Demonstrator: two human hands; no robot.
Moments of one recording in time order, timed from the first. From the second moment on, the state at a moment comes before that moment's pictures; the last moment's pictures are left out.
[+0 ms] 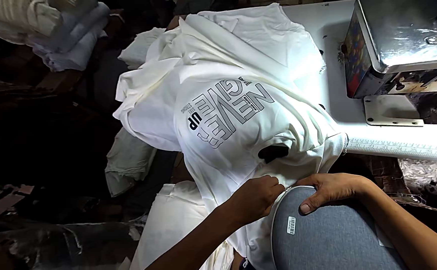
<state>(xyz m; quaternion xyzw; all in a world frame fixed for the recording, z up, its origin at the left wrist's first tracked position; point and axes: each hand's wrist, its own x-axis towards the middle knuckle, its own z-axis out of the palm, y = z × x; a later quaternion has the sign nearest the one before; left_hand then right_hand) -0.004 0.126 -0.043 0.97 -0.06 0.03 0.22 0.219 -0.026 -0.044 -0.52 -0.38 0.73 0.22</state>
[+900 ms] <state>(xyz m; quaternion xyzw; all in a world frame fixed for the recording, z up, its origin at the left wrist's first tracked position) -0.048 0.093 0.017 0.97 -0.10 0.04 0.21 0.254 -0.068 -0.023 -0.57 -0.40 0.64 0.32</state>
